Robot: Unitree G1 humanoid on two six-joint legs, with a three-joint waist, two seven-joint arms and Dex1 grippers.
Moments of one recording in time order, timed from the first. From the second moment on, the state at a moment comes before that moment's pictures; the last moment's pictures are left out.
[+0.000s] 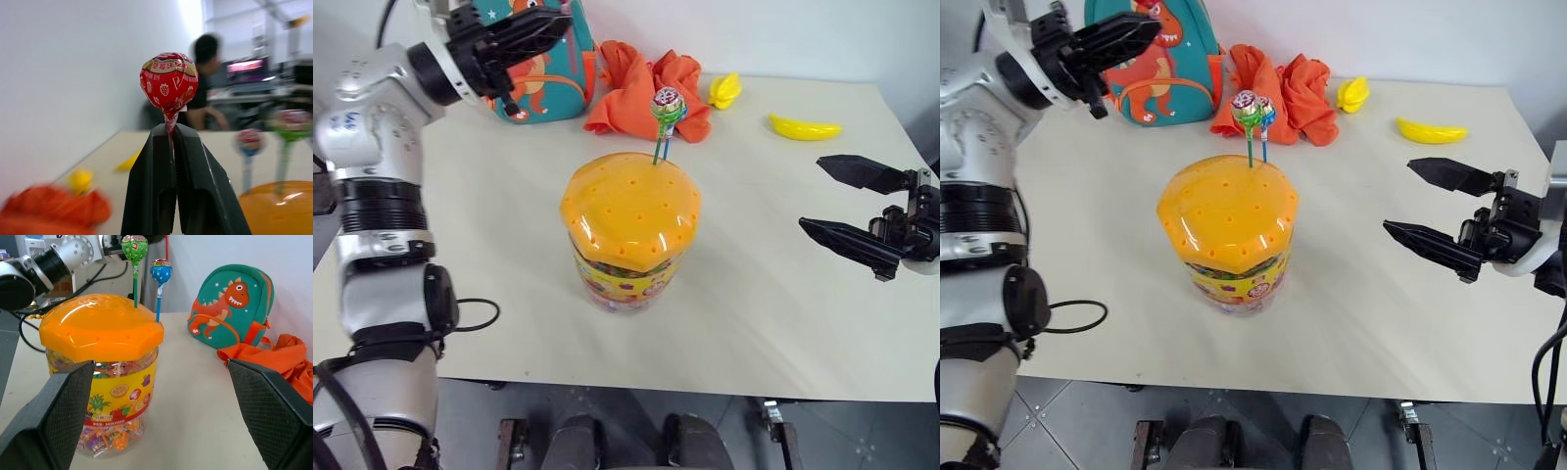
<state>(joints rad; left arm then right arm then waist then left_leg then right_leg) -1.28 0.67 0.17 0.54 -0.43 0.47 -1.01 -0.31 -0.89 -0.51 -0.26 0.92 0.48 1.15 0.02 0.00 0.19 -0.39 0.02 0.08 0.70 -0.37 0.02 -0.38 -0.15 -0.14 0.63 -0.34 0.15</state>
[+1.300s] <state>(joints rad) -0.79 1.31 -0.07 0.09 -0.29 1.44 -0.75 -0.45 -0.91 -0.32 -0.11 0.83 0.50 1.35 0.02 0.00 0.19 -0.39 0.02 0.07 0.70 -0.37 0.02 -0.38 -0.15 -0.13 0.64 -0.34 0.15</state>
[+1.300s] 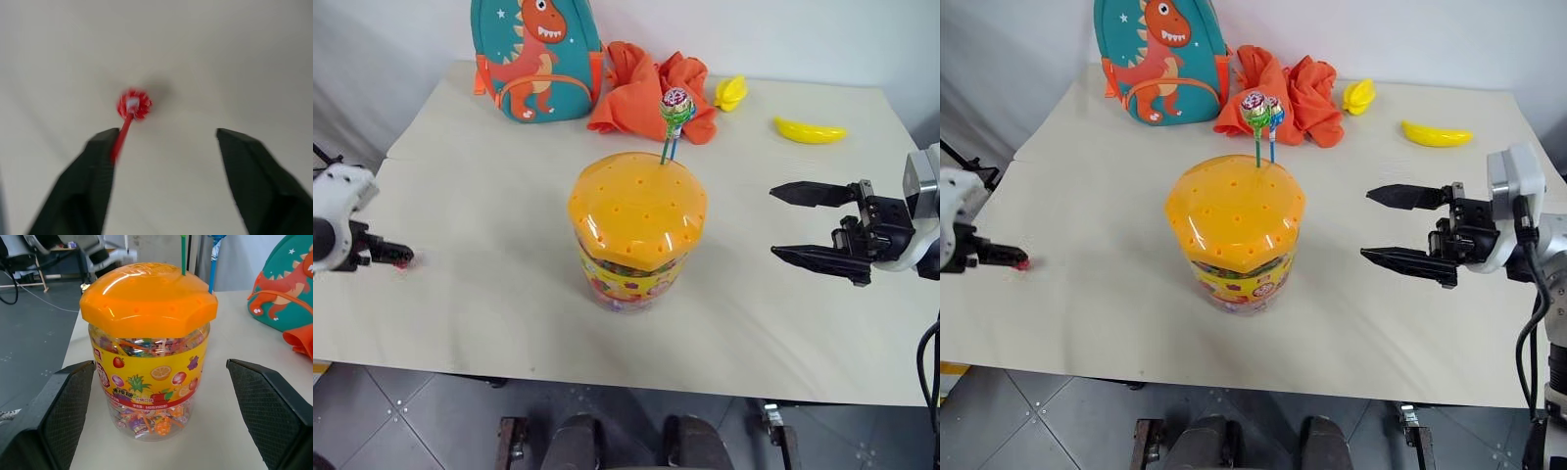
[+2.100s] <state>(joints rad) -0.90 0.83 0.30 0.17 -0.67 0.67 -1.27 -0.67 -0.86 -0.26 -0.27 0.91 0.72 0.98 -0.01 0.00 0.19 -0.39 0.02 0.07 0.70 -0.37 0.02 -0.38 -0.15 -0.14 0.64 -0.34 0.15</state>
